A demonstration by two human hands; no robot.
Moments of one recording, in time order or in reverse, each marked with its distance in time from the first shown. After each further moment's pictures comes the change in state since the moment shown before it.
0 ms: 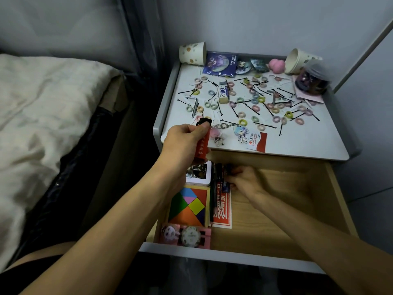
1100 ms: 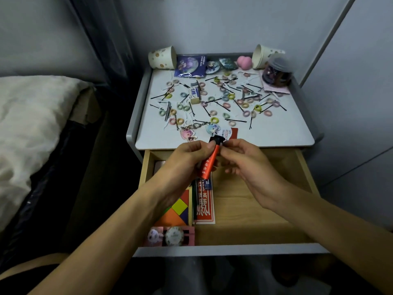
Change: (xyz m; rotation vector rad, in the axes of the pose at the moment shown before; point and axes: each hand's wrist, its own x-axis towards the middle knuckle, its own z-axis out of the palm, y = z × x) left_hand -0.012 -0.024 0.035 -0.037 -0.491 -0.070; right_hand -0.107 -0.062 -0.067 0.394 -0.116 -0.243
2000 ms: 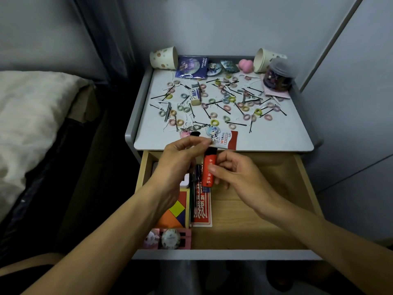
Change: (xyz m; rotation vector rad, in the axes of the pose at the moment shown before) left_hand 0.001 0.002 -0.001 0.016 0.249 0.082; right_hand -0.002 0.011 0.000 -0.243 -0.188 -0.135
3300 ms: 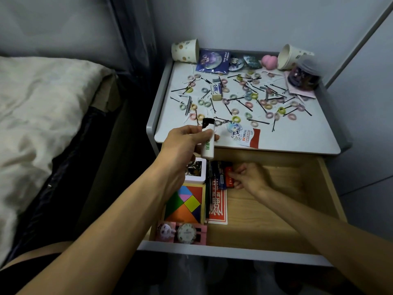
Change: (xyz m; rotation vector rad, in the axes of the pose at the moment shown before) left_hand 0.008 0.016 -0.031 0.012 0.118 -0.059; right_hand 0.075 0.102 0.003 -0.230 0.245 0.392
